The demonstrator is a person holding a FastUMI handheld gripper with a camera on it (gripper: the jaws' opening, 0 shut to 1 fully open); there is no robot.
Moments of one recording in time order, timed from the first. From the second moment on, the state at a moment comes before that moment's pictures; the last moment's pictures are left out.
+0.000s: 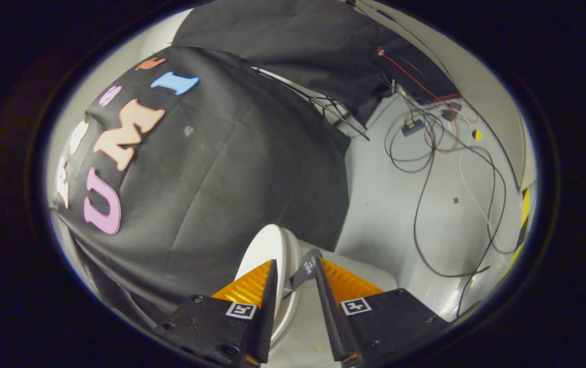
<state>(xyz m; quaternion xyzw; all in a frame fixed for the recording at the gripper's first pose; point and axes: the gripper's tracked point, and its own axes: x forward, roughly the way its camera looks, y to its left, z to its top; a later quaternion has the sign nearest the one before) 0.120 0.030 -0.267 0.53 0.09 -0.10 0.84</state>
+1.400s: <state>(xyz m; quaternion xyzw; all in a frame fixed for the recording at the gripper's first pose) 0.160 0.044 -0.231 0.56 0.08 -0.01 0.83</state>
